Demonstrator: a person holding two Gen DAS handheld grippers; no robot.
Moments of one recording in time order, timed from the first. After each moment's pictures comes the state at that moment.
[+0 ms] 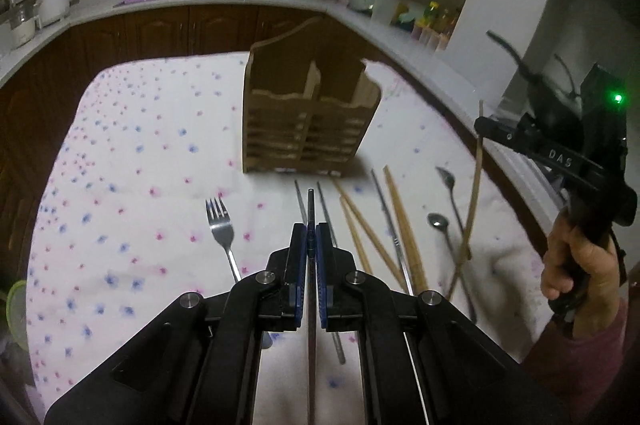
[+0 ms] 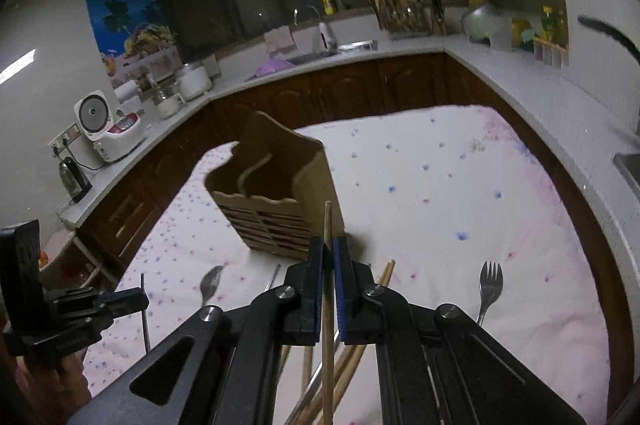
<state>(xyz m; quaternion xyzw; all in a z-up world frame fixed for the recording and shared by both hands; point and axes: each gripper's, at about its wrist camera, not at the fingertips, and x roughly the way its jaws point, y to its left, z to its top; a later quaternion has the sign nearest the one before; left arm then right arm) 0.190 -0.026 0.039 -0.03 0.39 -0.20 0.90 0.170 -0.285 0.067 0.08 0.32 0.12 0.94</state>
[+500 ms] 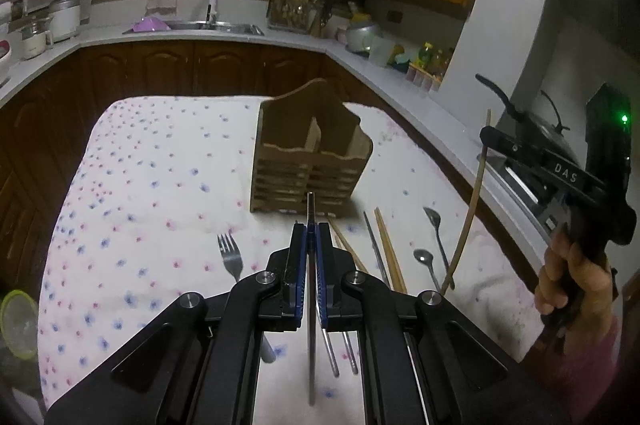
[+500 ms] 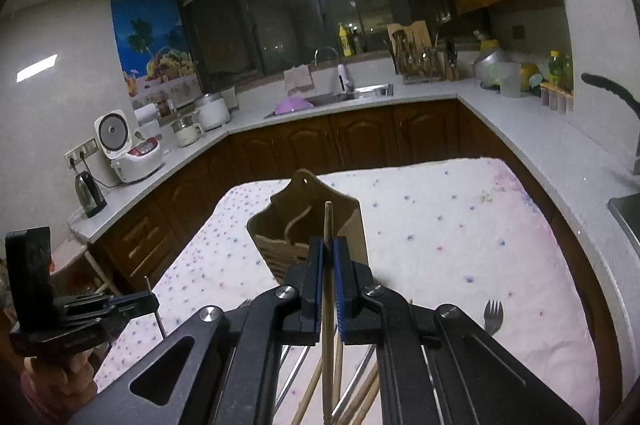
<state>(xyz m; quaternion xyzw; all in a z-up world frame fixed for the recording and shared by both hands) 0.175 -0.003 0.071 -0.06 0.33 -0.20 0.92 0.147 -0.268 0.109 0.07 0.24 0.13 0.96</state>
